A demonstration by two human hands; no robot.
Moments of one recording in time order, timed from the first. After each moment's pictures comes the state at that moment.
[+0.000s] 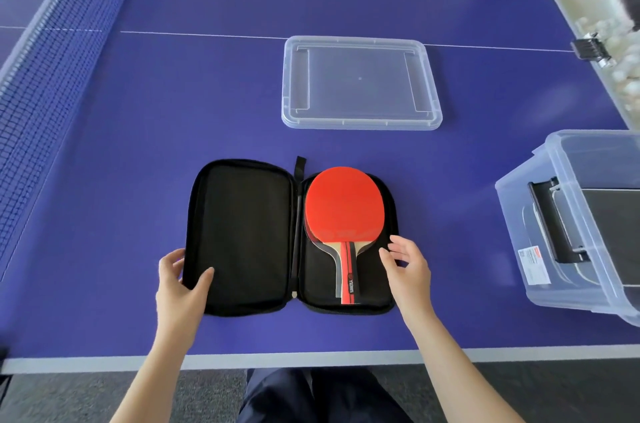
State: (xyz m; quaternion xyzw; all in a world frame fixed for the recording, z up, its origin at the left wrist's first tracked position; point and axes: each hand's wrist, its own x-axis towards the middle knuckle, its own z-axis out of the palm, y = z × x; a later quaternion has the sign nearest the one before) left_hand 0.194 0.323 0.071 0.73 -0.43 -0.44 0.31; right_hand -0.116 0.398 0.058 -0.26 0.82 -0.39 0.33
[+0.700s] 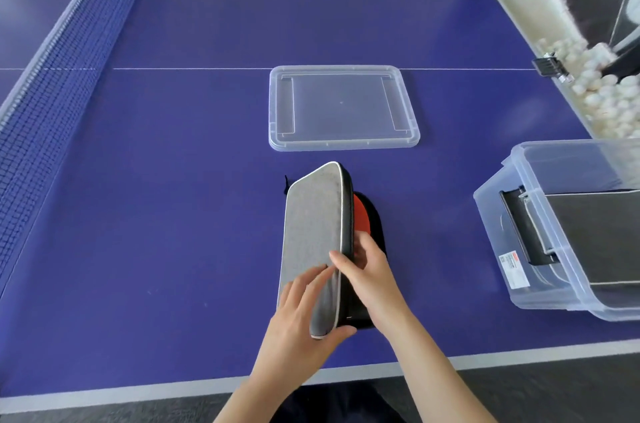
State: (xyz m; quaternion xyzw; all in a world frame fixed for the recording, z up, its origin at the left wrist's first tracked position) left_hand 0.076 0.383 0.113 0.41 -0.79 -0.41 0.21; right_hand -0.079 0.376 0.142 -0.29 0.66 -0.47 0.50
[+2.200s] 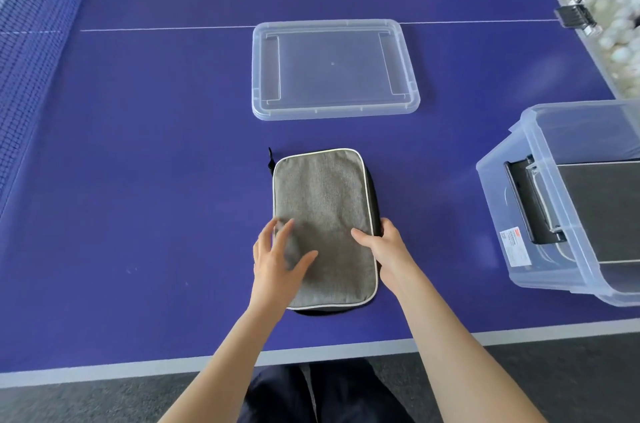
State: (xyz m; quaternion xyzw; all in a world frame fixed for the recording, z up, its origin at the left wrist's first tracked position) left_hand 0.042 0.340 0.050 0.60 -0.66 -0.42 0.17; right_hand -0.150 0.370 0.064 -0.09 0.71 -0.42 0.56
